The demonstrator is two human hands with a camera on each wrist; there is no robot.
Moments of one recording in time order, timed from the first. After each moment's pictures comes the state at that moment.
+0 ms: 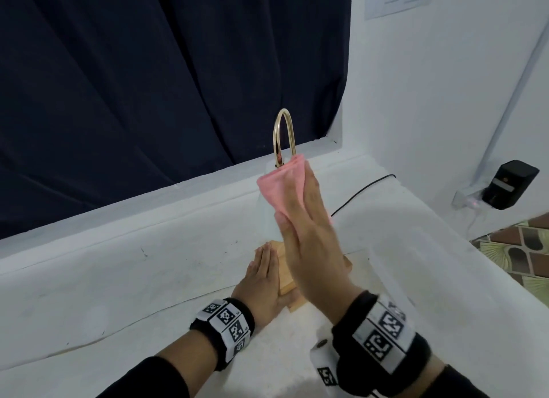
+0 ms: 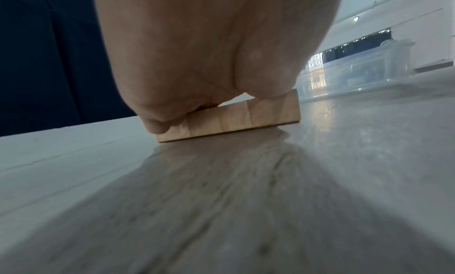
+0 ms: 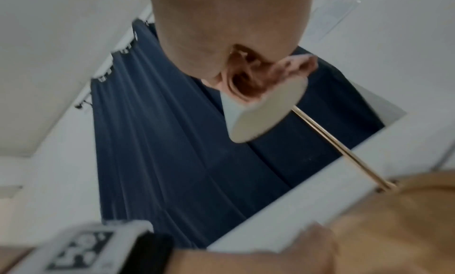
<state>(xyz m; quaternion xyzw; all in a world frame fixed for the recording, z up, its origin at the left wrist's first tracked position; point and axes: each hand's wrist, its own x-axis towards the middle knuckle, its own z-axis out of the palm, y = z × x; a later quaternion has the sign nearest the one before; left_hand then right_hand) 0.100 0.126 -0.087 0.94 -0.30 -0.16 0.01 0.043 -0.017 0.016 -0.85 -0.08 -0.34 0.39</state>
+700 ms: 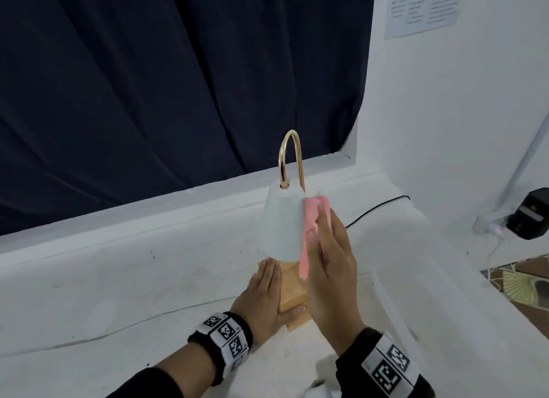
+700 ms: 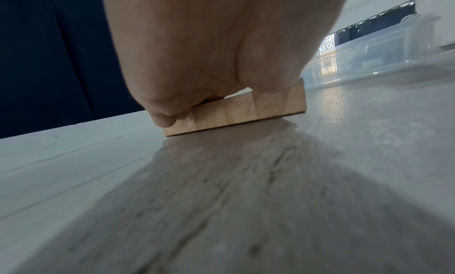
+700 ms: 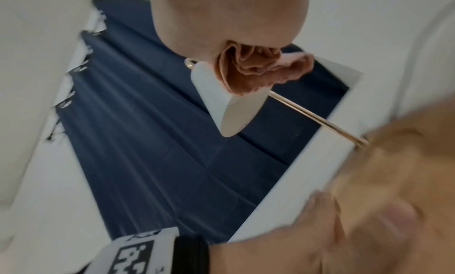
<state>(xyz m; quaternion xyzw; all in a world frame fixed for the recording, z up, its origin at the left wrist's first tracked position) 0.097 0.120 -0.083 0.95 -0.28 -0.15 -0.01 0.036 -0.030 0.009 -0.74 0.03 -0.27 0.61</state>
